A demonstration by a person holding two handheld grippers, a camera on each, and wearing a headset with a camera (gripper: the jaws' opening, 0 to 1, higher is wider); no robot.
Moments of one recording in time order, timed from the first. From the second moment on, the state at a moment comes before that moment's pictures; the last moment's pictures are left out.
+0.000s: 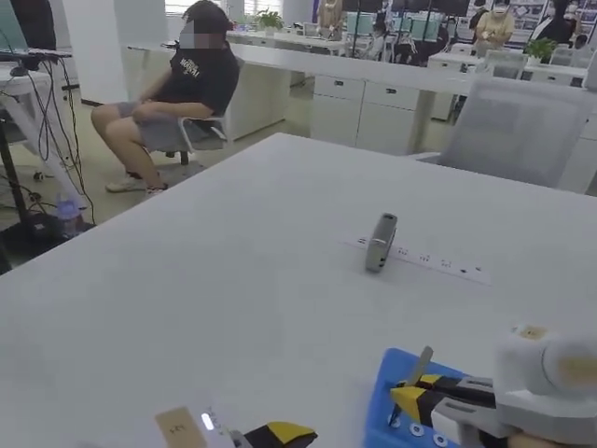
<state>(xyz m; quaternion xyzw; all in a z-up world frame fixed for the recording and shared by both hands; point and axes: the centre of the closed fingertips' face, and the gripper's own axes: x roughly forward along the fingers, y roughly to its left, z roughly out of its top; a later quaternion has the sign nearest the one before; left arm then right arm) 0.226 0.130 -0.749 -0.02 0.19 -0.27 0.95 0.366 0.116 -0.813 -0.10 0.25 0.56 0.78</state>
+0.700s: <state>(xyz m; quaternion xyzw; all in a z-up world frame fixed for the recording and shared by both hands) 0.226 0.127 -0.720 -0.10 0.16 -0.31 0.93 0.319 0.071 -0.748 -0.11 0.18 0.58 0.78</state>
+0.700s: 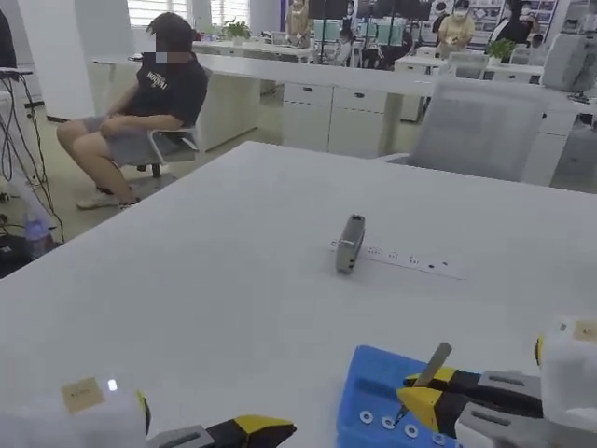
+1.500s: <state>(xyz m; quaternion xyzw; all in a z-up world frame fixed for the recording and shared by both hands) 0.217 0.050 -0.710 -0.03 0.20 -0.51 0.84 0.222 0.037 -0.778 -0.17 0.23 0.66 0.70</state>
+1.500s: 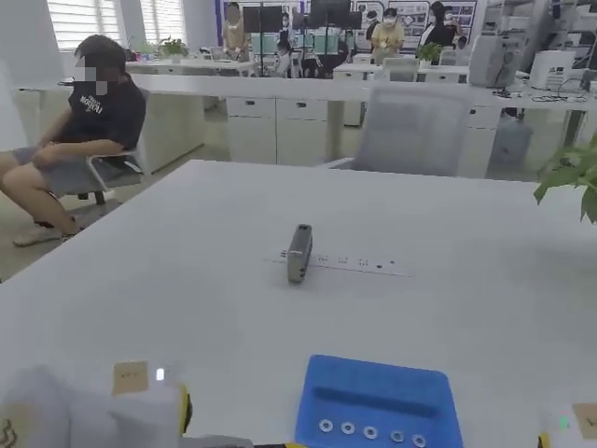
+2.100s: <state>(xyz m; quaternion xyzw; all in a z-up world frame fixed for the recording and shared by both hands) 0.196 0.013 -0.740 0.17 0.24 -0.61 0.74 0.188 0.030 -0.798 -0.27 0.24 0.70 0.62</state>
